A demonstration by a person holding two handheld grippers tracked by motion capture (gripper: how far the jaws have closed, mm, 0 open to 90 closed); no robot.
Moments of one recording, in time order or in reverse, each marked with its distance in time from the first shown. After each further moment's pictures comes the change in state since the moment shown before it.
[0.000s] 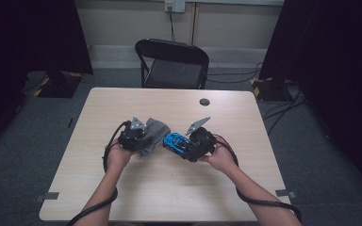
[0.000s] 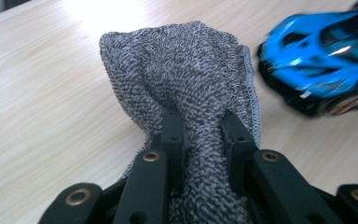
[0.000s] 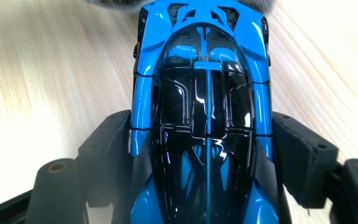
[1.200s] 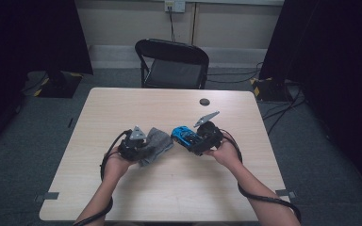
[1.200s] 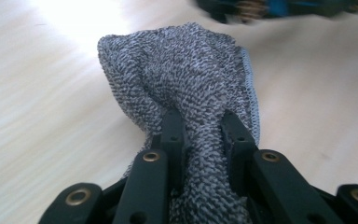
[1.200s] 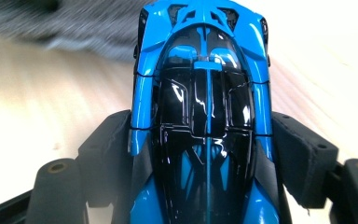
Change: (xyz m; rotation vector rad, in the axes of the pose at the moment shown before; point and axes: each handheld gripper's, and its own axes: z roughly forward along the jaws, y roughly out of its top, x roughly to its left) left arm -0.009 -0.021 -0.011 0.005 -0.045 0.014; right arm -0.029 -0.009 -0.006 -0.019 -0.050 0.106
